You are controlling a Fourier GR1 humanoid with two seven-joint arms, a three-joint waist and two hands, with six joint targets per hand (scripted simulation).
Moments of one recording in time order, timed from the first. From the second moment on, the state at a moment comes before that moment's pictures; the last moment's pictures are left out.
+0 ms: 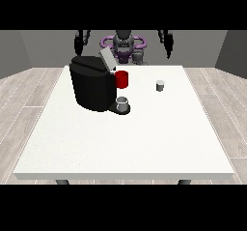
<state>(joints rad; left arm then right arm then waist) 0.00 0.12 -0.02 -1.55 0.00 0.00 0.02 0.05 -0.10 0.00 -1.56 -0.02 0.03 0.01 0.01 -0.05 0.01</state>
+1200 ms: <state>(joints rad) -0.21 0.46 0.02 -1.32 -0.25 -0.22 -0.13 -0.09 -0.04 0.04 -1.54 0.16 -0.16 -0.02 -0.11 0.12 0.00</state>
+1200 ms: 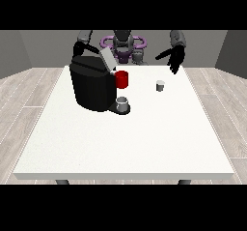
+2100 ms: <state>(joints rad) -0.45 0.45 -0.01 -0.96 -0.52 -0.13 -0.19 -0.23 -0.02 0.03 -1.39 0.16 -0.17 0.00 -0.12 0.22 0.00</state>
